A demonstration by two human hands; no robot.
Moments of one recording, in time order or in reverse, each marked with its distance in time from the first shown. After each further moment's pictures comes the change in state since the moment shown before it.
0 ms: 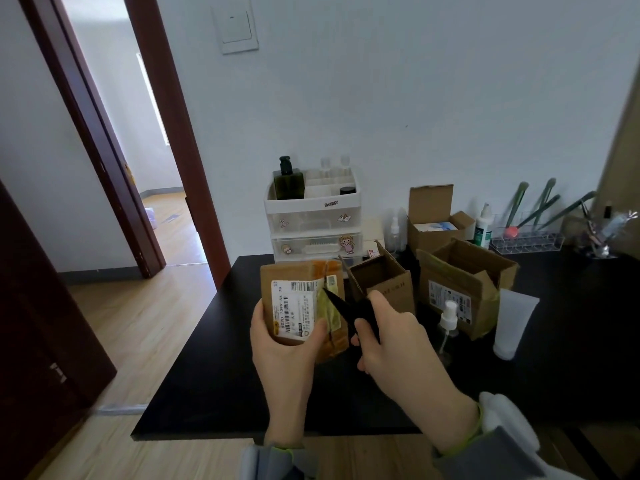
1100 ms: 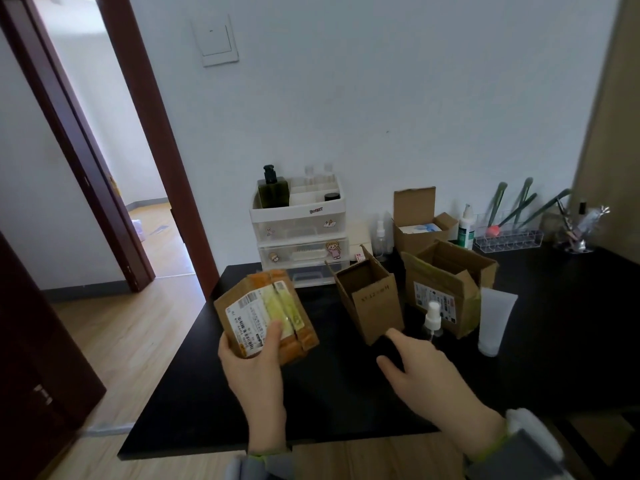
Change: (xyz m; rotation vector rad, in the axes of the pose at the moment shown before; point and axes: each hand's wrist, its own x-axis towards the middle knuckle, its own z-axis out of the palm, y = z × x) left_hand 0.011 -0.004 -0.005 -0.205 0.195 -0.272; right_hand -0.011 0.060 -0.010 -0.236 -0.101 0.082
